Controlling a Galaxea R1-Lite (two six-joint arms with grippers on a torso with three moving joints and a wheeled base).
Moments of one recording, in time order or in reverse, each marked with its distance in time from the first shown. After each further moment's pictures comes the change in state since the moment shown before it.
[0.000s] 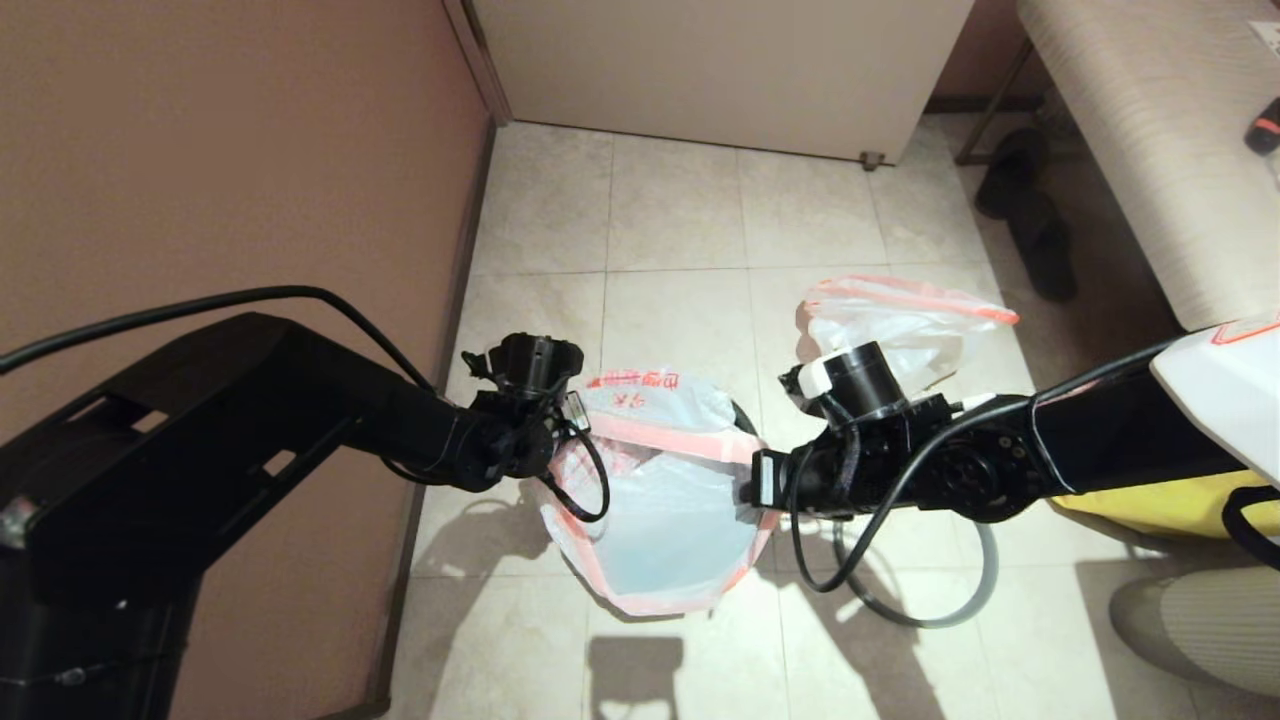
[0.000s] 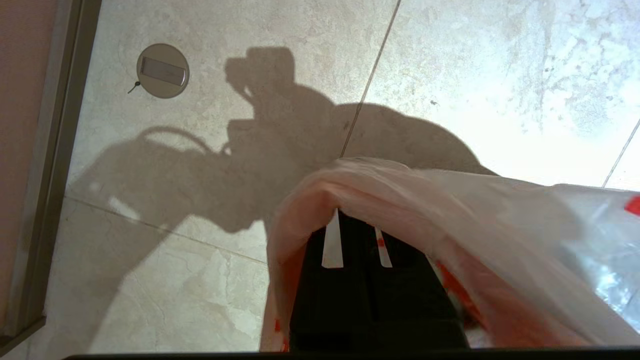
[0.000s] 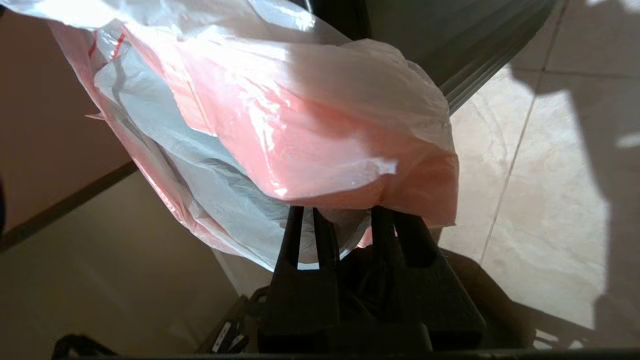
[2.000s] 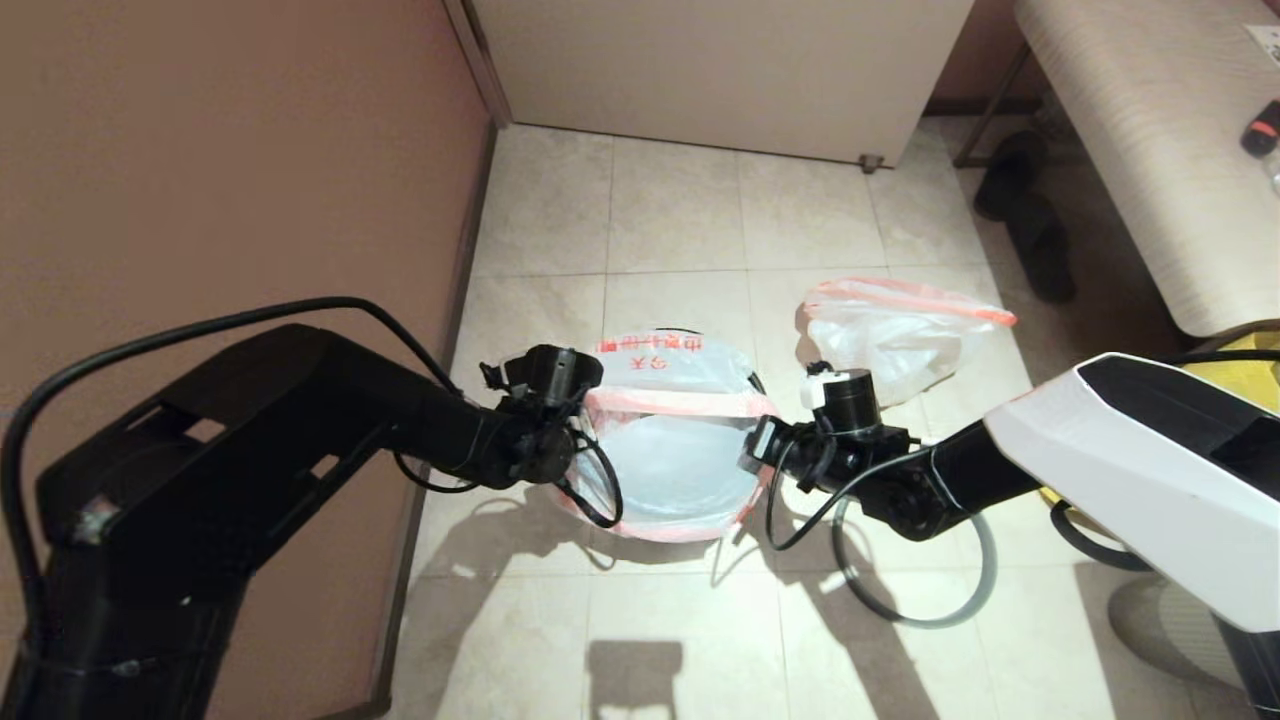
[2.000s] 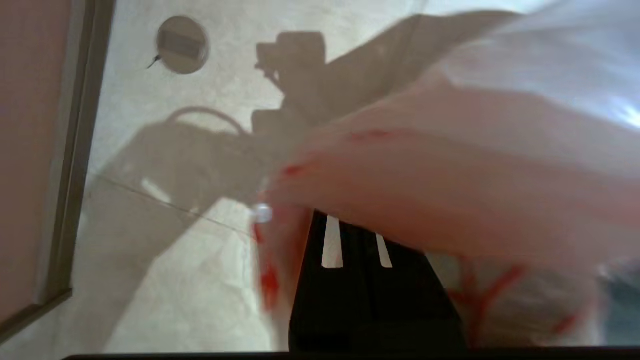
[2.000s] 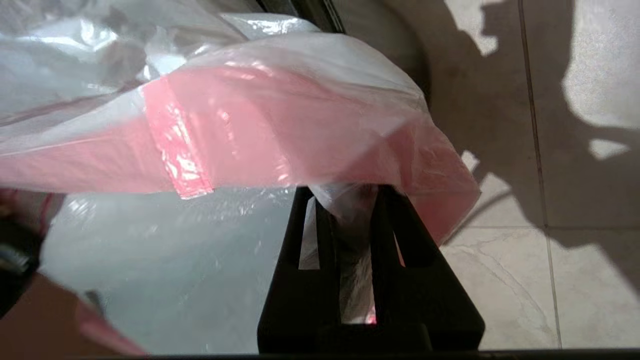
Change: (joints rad) left arm 0.003 0.081 -0.098 0.122 0.066 -0.037; right arm -0.134 0.296 -0.074 -0.505 -0.153 0.158
